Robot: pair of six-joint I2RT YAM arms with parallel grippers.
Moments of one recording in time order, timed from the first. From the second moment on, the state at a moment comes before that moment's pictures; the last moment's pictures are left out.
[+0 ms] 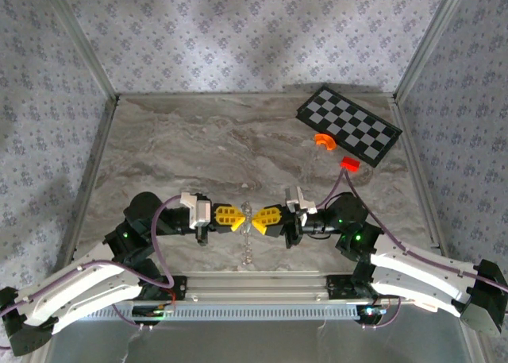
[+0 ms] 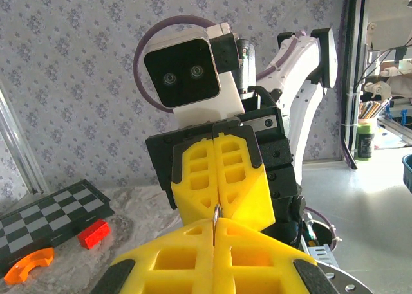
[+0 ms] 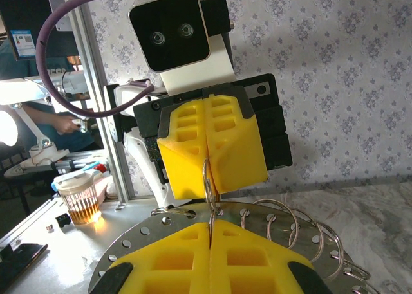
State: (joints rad) left arm -0.95 0.64 0.59 0.14 0.59 0.06; right arm 1.00 0.80 0.49 0.53 -0.60 0.22
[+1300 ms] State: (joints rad) left arm -0.97 0.69 0.61 -0.01 0.57 0.13; right arm 1.02 0.76 0.48 0.54 -0.59 0.19
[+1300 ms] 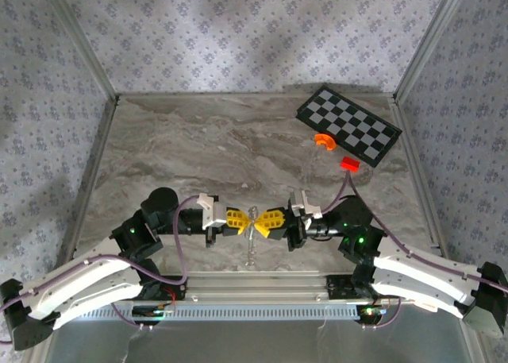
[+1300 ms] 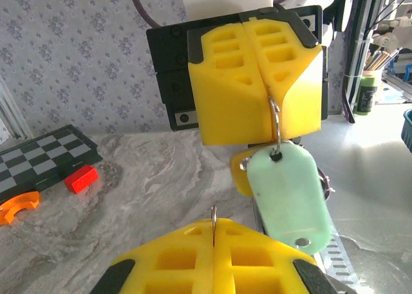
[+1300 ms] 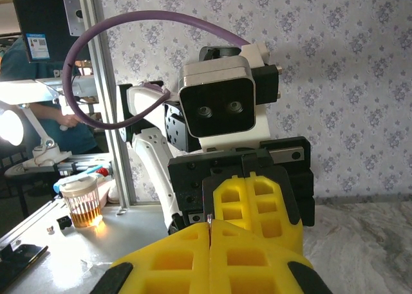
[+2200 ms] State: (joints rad) left arm -0.97 0.64 0.61 -0.03 0.55 0.14; right arm 1.02 0.68 0.49 0.29 -0.52 0.14
